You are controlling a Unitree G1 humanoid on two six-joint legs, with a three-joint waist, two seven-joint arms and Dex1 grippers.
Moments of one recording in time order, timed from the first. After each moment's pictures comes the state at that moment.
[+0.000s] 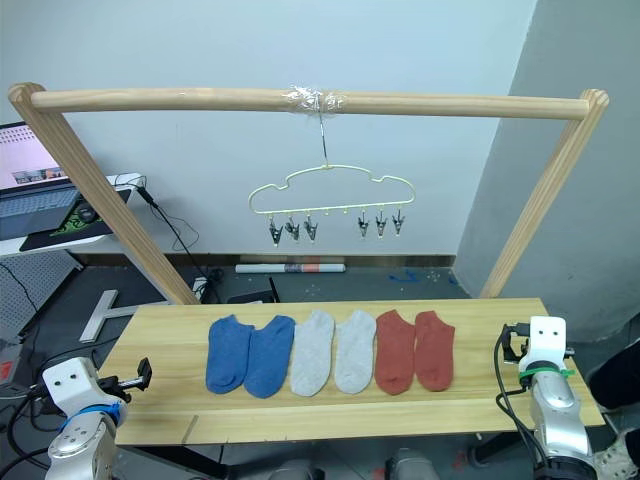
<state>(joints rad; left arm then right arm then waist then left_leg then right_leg) 0.04 0.44 0.47 0.52 -0.18 -0.03 -0.15 -0.03 -0.35 -0.28 0.34 0.09 0.04 0.09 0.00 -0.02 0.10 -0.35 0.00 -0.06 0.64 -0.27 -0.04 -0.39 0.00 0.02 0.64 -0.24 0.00</state>
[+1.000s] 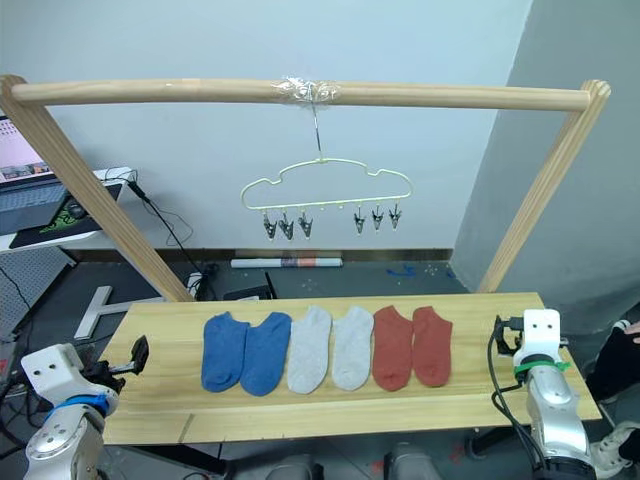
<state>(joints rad) 0.16 0.43 0.46 0.07 -0.34 0.06 -0.26 -0.03 -0.37 -0.19 0.19 0.08 0.05 0.18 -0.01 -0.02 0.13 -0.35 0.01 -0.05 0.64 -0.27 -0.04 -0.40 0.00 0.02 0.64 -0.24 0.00</state>
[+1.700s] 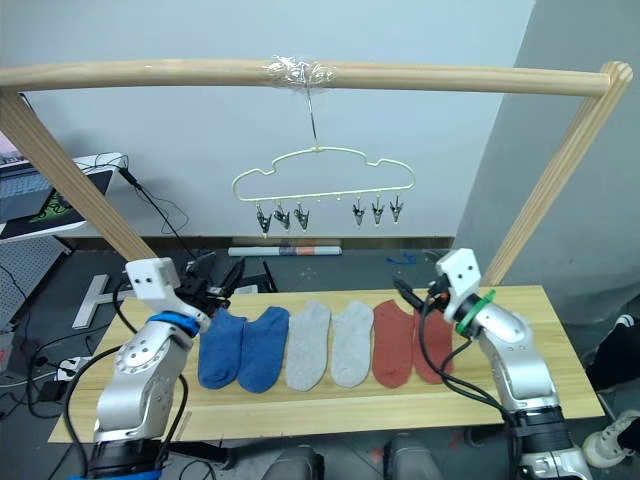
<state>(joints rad) -0.15 0.32 0.18 -0.10 -0.30 0.22 -0.28 -0.27 -0.36 0.06 -0.09 0.27 0.19 0.64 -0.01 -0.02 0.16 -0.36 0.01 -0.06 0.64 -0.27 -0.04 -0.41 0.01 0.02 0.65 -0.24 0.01</state>
